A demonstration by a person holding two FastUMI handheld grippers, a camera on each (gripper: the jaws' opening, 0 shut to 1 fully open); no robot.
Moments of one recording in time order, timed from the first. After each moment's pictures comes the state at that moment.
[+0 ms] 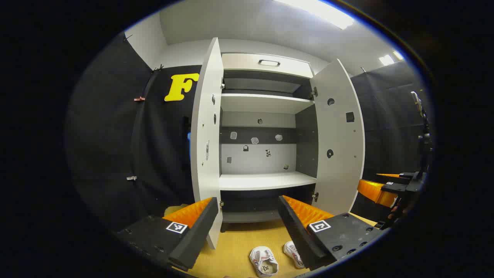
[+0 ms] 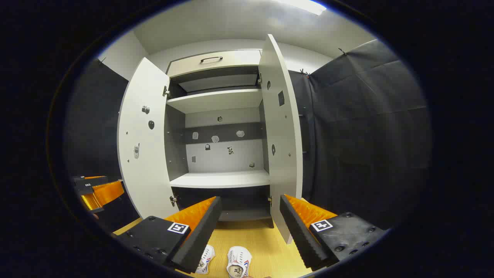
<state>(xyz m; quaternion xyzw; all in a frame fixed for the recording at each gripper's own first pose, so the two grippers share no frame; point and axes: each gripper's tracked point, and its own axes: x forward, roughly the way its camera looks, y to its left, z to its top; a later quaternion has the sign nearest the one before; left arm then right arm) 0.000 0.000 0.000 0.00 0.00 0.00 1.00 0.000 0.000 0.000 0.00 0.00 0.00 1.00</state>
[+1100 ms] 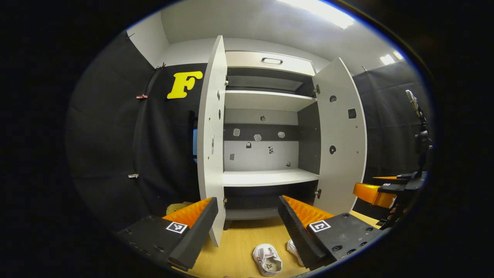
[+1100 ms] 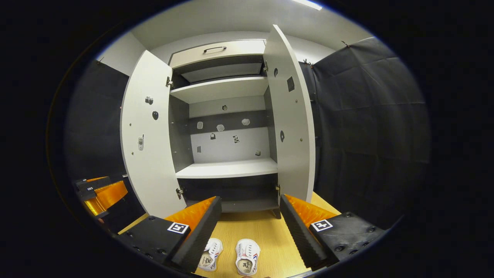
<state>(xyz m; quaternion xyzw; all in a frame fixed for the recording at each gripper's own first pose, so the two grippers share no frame) -0.003 0.013 -0.017 0.00 0.01 0.01 1.00 0.002 0.026 -0.028 0.01 0.04 0.02 1.00</state>
